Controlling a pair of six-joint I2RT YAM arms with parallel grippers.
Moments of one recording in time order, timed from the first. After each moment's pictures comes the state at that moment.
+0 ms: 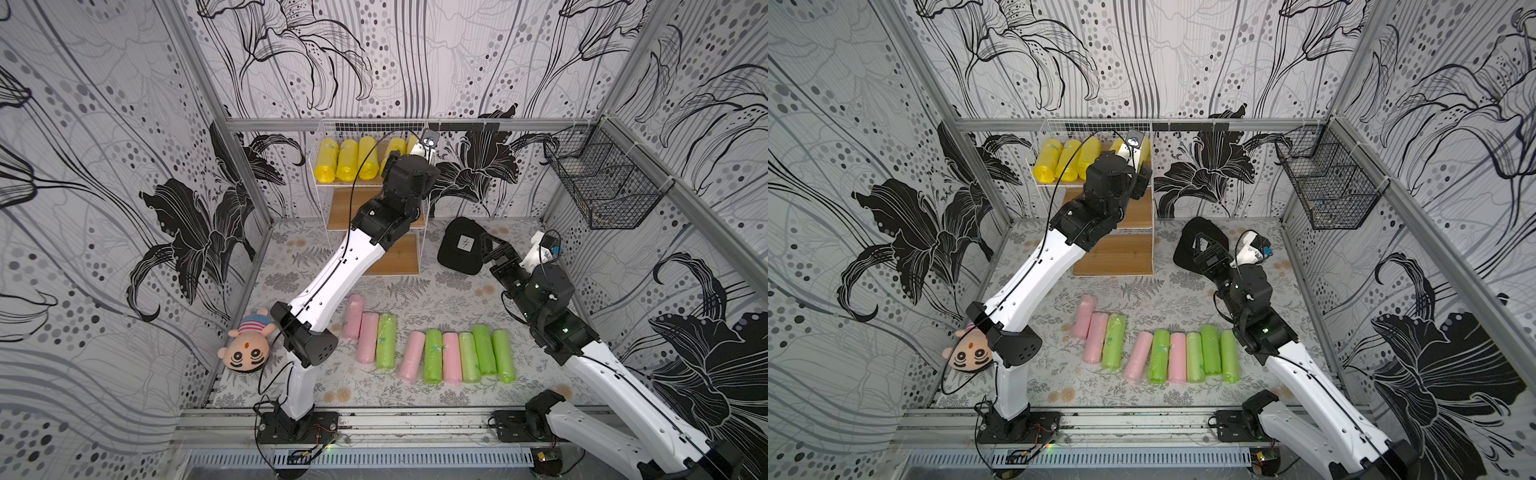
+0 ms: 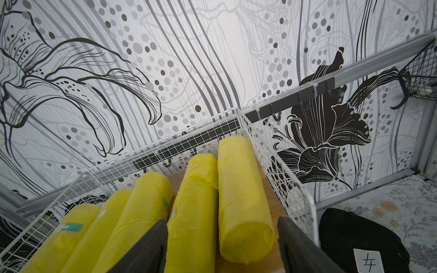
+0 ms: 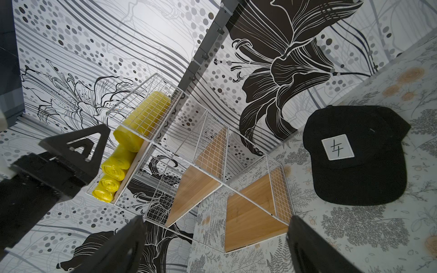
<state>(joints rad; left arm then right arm) -0.69 1.97 2.40 -0.50 -0.66 0.25 0.50 0.89 0.83 0.05 0.23 0.95</state>
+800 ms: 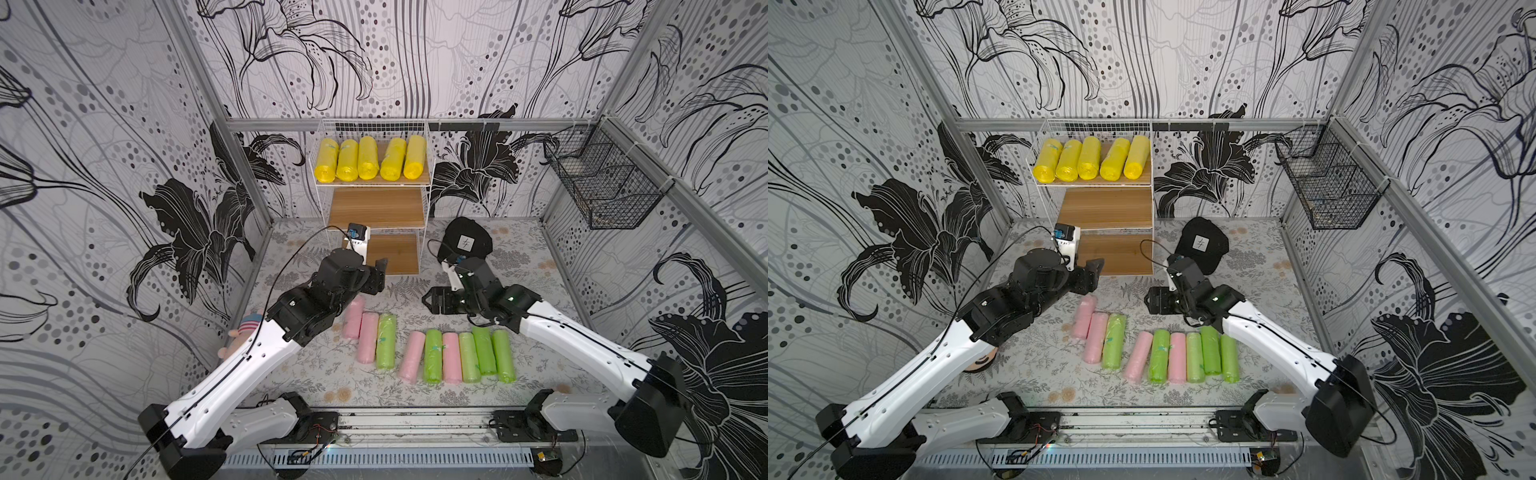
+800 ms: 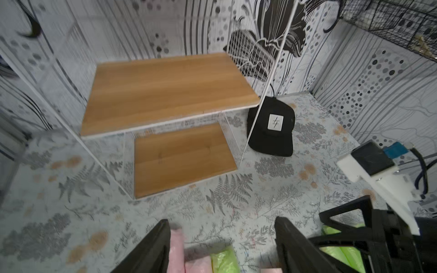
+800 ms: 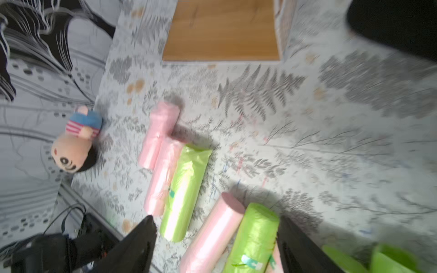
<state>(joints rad) -0.66 1.10 1.18 -0.60 -0.30 -0.36 0.76 1.34 1.06 -0.55 -0.12 0.59</state>
